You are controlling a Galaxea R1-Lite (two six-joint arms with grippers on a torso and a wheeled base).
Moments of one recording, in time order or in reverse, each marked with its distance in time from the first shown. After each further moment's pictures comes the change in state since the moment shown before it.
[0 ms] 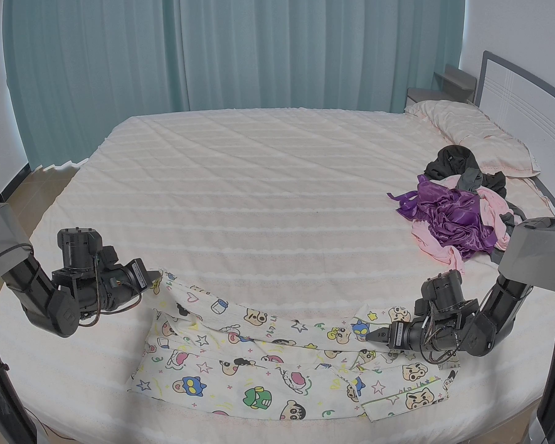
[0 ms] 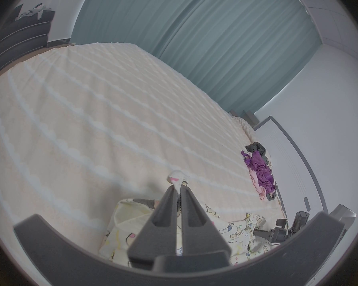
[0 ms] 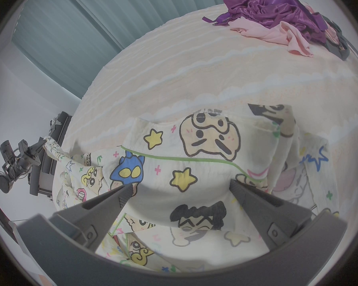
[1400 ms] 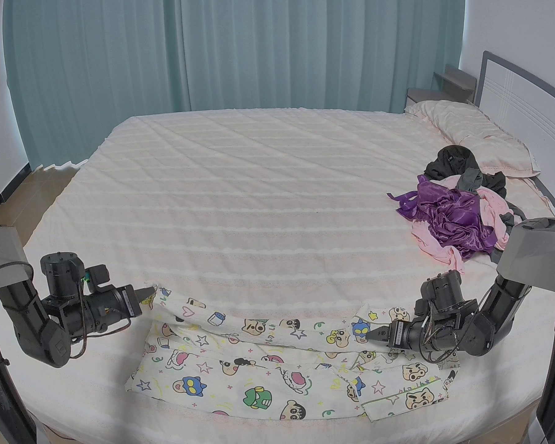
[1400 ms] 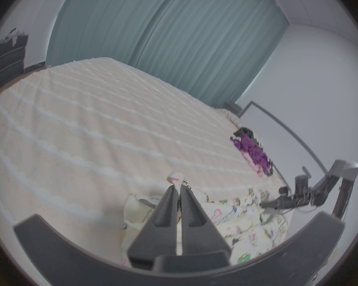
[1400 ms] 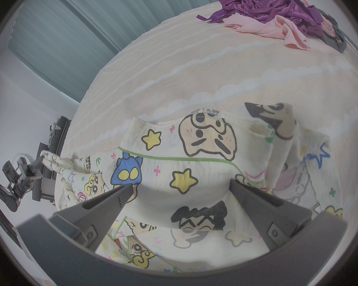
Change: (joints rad) left arm 0.061 0.036 0.229 -0.344 -0.136 0.198; right arm -0.003 0.013 -0.004 0.002 0.008 0.038
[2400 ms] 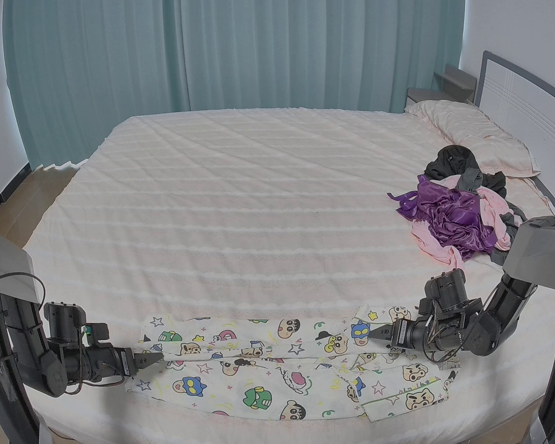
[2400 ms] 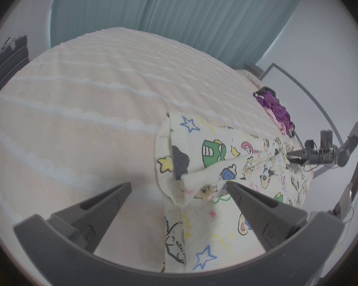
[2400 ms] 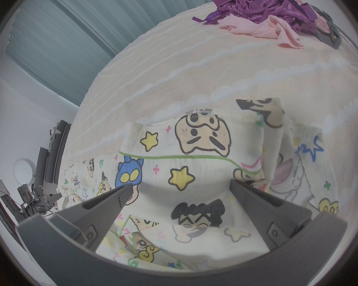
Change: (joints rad) left arm 0.063 0.133 0.257 -0.014 0.043 0.244; right arm 0.000 -0.033 0.019 0.002 -0.006 0.030
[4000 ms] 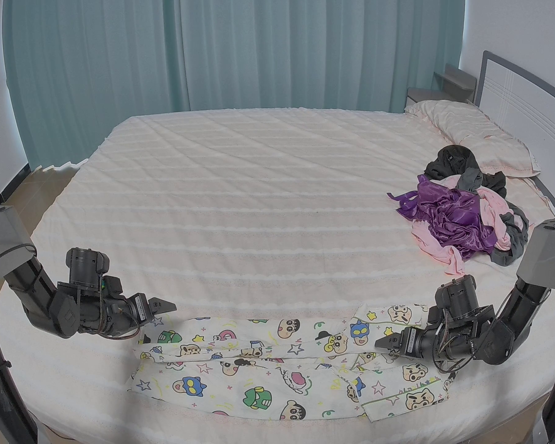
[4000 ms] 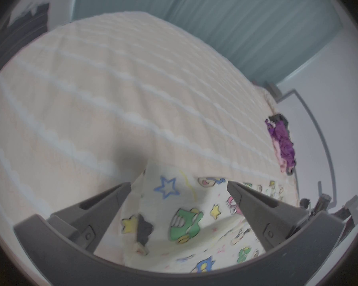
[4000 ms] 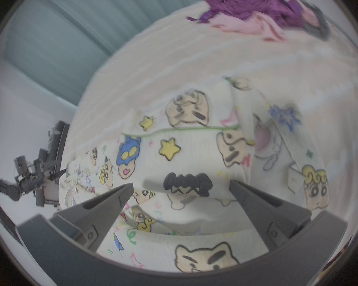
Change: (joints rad) left arm -0.099 -0.131 -0.487 0.640 0.058 -0.332; right arm 0.010 -0.087 0.119 -0.018 0.010 0.051
